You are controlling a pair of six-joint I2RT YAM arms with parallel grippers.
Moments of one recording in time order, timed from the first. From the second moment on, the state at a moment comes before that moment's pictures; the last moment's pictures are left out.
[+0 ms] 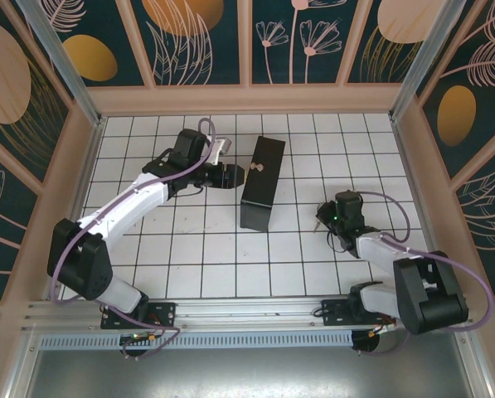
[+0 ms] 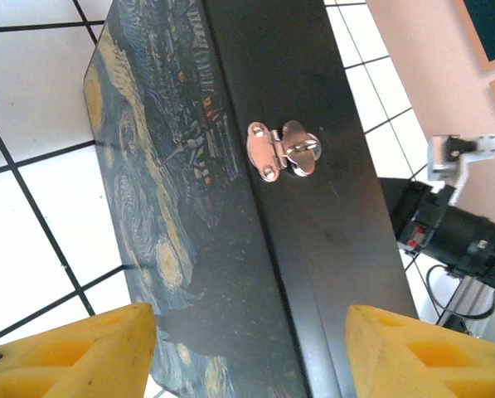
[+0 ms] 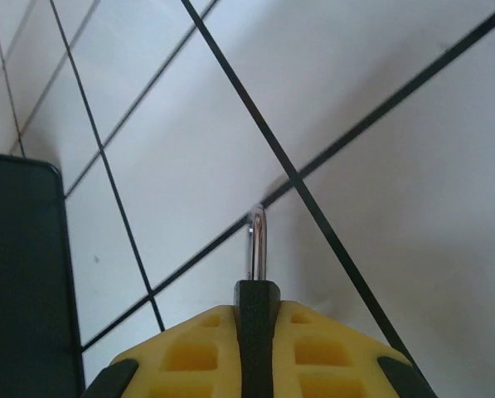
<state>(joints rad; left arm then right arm) -0.51 1.52 1.21 -0.43 0.48 -0.42 0.24 1.24 0.34 0.17 -0.02 0.91</state>
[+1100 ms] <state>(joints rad) -0.53 1.60 1.27 -0.37 0.49 -0.46 0.41 1.26 0.76 0.04 -0.16 0.76</state>
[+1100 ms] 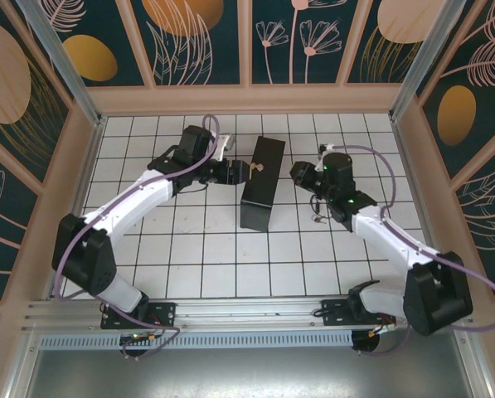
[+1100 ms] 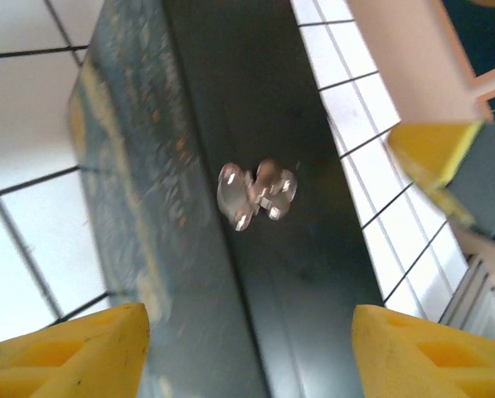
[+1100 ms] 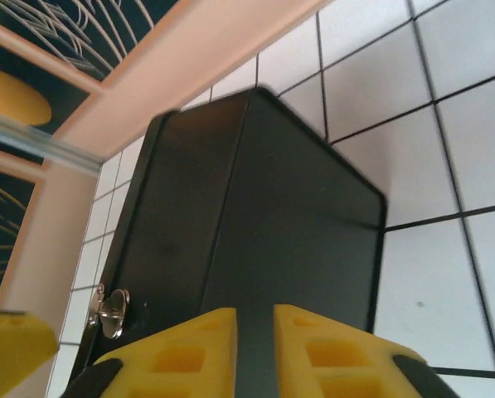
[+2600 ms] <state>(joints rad) -0.53 1.73 1.31 -0.23 0.58 -0.51 0.46 1.61 0.65 0.15 -0.31 0.91</state>
